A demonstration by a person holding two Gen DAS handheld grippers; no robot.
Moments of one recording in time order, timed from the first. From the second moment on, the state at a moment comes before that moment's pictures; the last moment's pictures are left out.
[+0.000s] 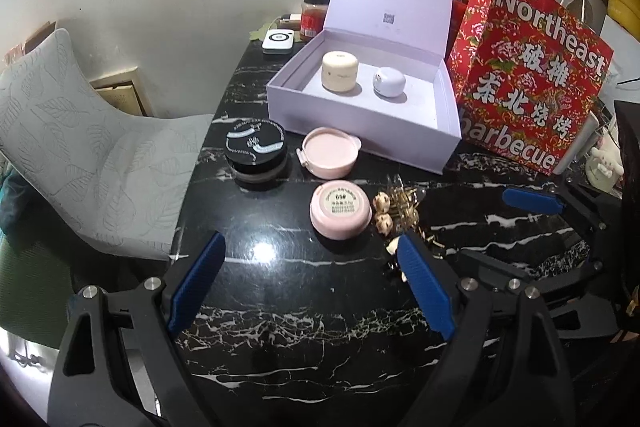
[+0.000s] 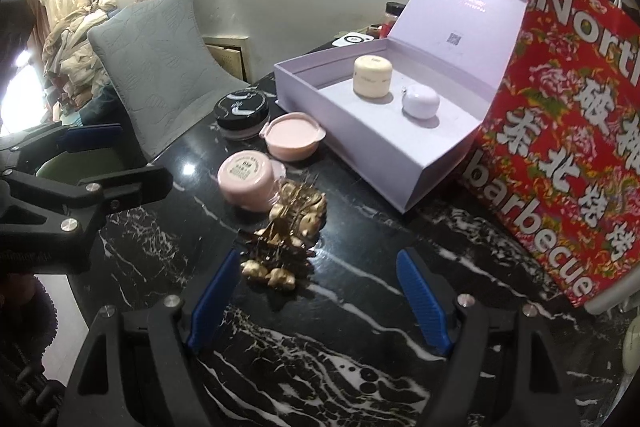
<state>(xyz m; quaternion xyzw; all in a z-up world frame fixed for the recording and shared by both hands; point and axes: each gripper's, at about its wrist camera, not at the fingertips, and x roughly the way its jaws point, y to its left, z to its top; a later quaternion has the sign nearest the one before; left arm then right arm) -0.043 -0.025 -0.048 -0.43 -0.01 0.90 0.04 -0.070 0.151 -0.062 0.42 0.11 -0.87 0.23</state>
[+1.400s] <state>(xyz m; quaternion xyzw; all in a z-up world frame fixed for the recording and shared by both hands) -0.056 -0.031 -0.097 -0.43 -0.05 0.89 0.11 -0.093 0.138 -0.112 0.44 0.03 -0.86 0.26</state>
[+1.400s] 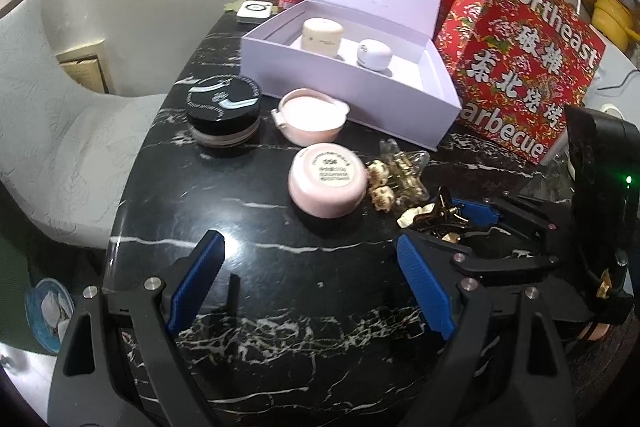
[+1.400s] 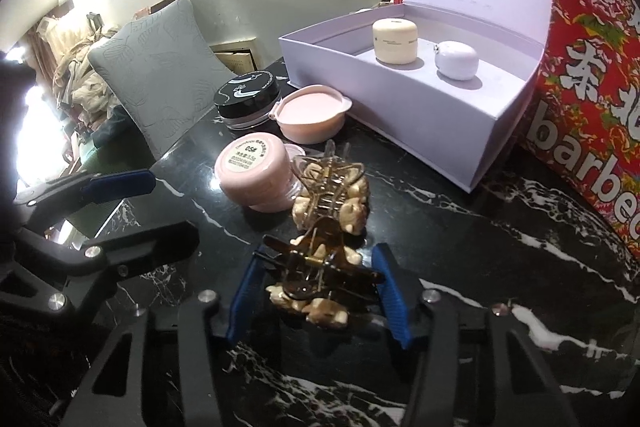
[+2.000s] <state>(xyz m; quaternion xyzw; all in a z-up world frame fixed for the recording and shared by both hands) -0.094 0.050 -0.099 -0.41 0.02 0.89 0.19 -0.104 0.208 -0.114 0.45 0.03 -0.87 0.22</state>
